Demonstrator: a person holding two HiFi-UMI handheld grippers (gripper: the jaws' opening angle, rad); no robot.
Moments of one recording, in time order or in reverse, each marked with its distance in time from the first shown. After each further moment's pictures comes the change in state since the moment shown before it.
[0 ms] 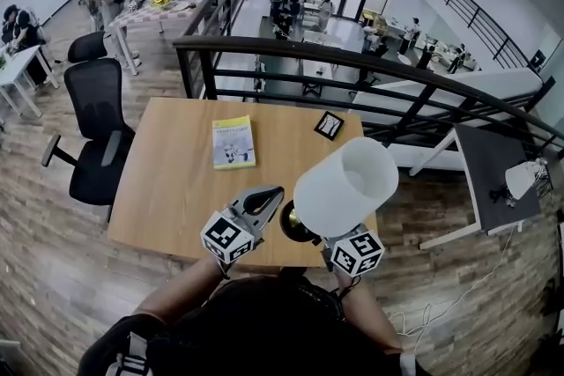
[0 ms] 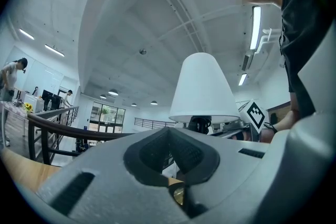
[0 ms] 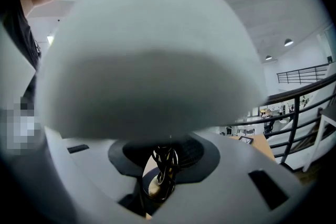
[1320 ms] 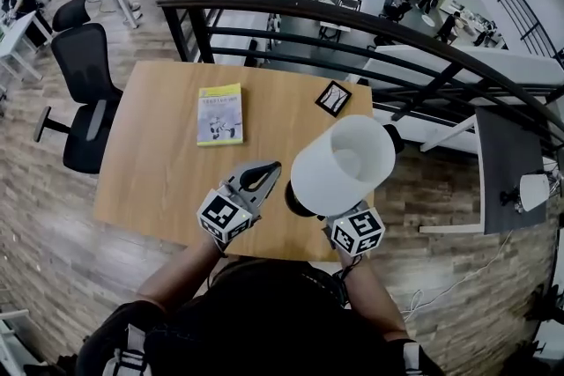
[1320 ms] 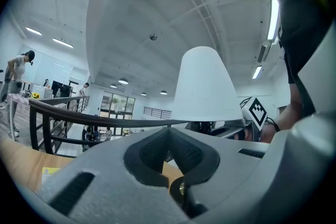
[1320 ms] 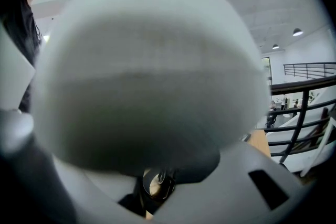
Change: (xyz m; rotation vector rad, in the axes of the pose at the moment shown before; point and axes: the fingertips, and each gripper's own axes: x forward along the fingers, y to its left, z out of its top) left arm 0.123 0.084 -0.073 -0.054 0.112 0.106; right arm 0.073 -0.151 -0.028 0.003 0.154 0.056
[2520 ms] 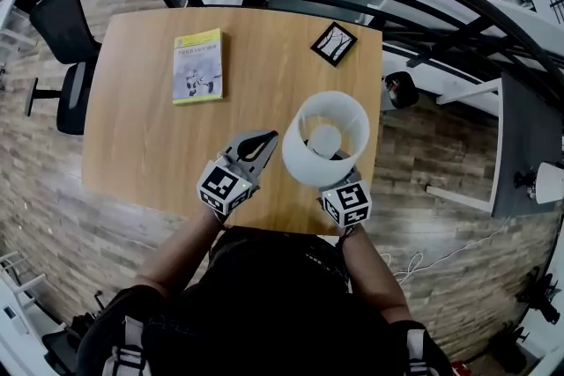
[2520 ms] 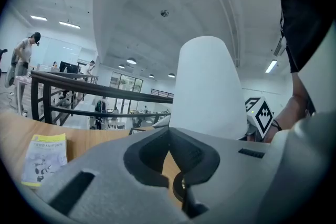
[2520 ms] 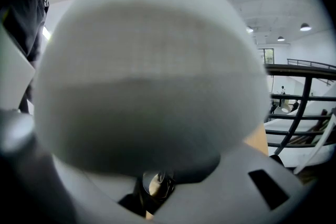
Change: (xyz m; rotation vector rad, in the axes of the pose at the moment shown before) left arm 0.098 0.016 -0.129 -0.107 0.199 0.074; right arm 0.031 -0.115 -0.118 -0.019 0.175 0.005
